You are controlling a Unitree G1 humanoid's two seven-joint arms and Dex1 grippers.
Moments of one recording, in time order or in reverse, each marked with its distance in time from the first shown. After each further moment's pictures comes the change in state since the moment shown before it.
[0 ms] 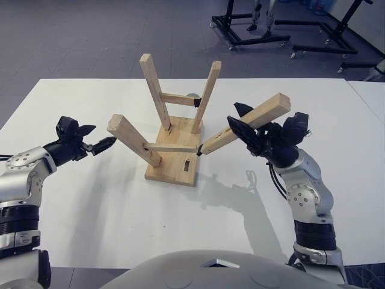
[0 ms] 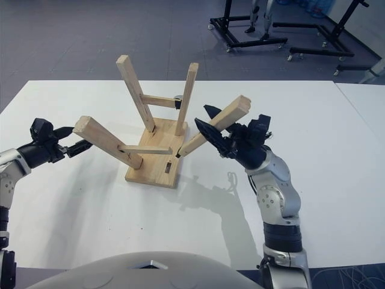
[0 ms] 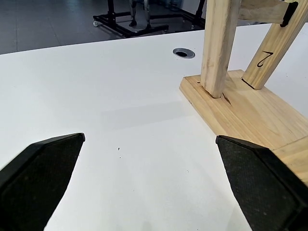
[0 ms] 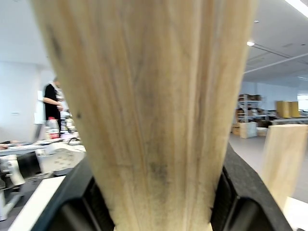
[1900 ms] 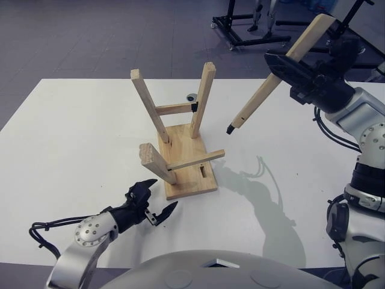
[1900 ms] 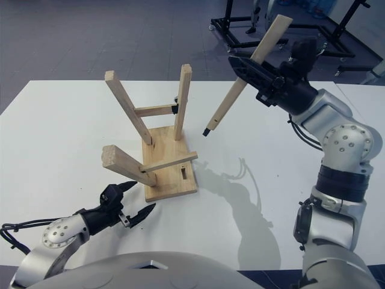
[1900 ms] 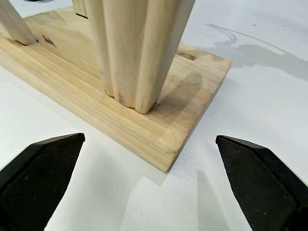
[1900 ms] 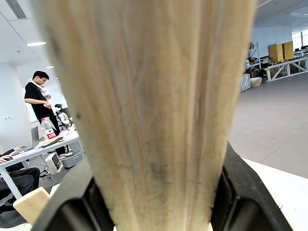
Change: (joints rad) left arm 0.647 -0.285 -0.405 -0.737 0.255 -0.084 0.322; right arm -0.486 -0.377 -0.244 0.201 0.340 0.697 -0.273
